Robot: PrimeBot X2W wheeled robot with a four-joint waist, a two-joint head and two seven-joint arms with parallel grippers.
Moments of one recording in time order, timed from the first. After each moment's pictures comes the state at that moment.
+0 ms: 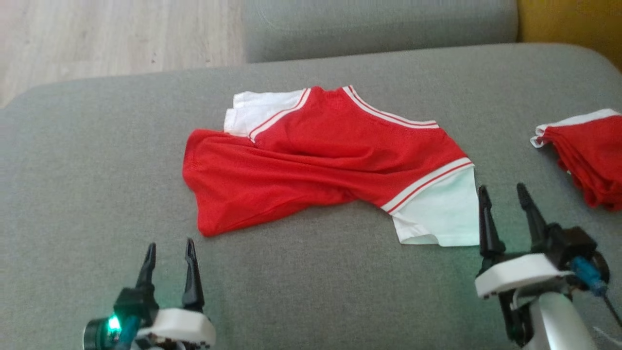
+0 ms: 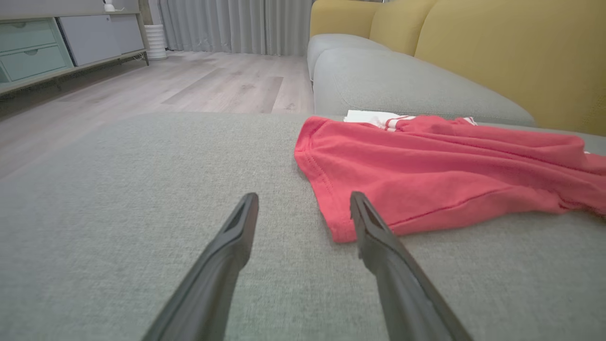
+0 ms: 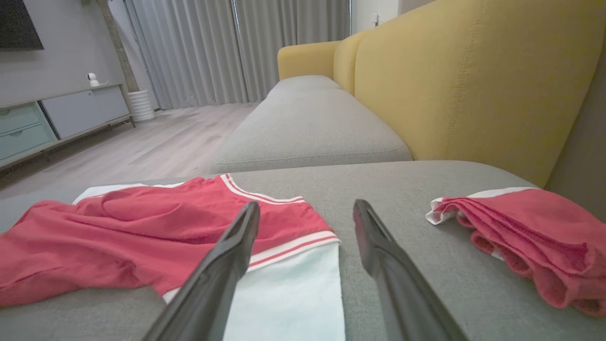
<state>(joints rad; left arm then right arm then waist) -0.07 0.04 -0.10 0.46 -0.18 0.03 -0.26 -0.13 -0.05 -0.03 0.38 0.08 0.13 -0.26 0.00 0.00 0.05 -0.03</state>
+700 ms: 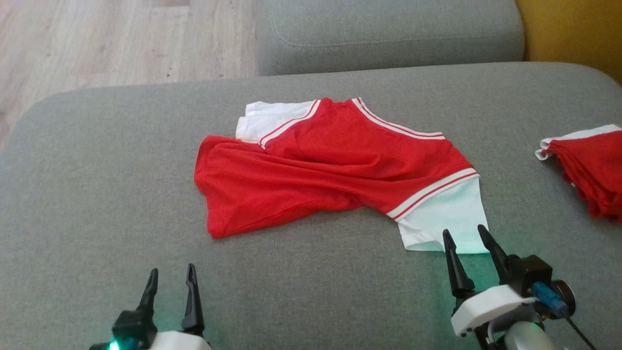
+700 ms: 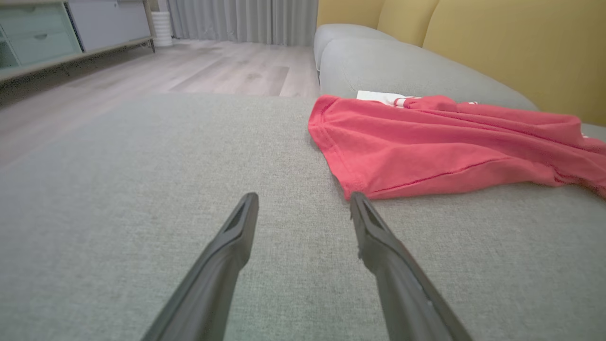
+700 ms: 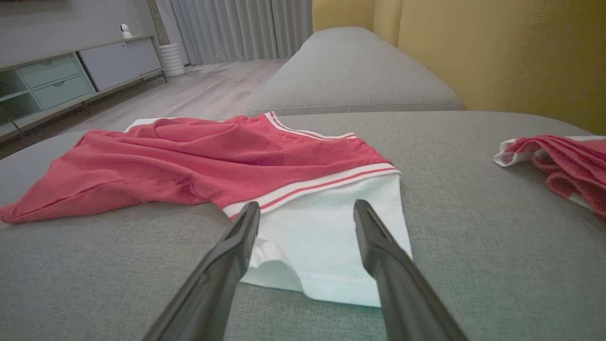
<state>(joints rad) 0.01 0.04 -0.10 0.46 -0.16 0.02 -0.26 -0.07 -0.05 0.09 0.50 0.08 0.13 -0.26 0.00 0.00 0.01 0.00</state>
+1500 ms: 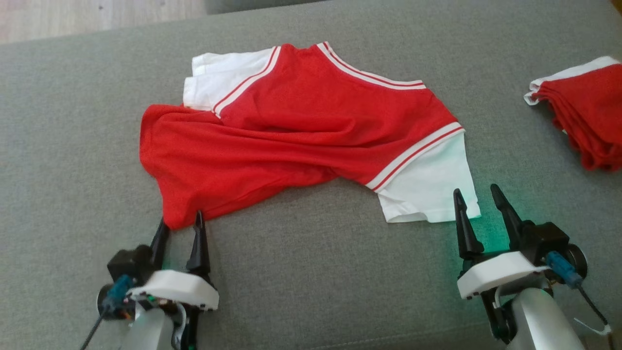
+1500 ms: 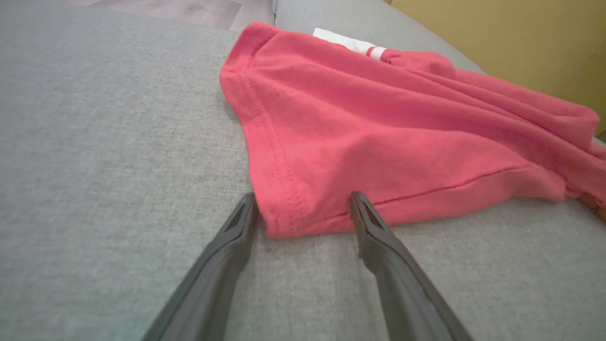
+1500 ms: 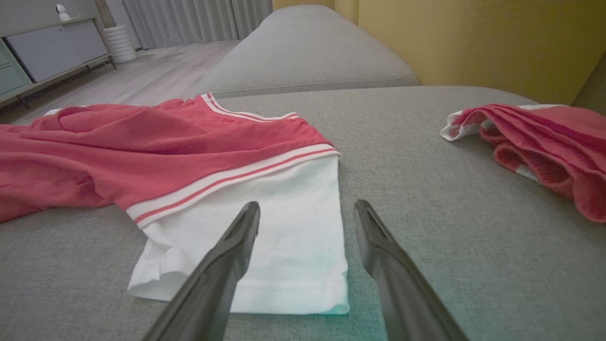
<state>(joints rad) -0.26 0.04 -0.12 0.68 -0.34 -0.12 -0.26 -0.16 -0.05 0.05 0.44 0.07 0.13 -0.26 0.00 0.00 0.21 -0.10</state>
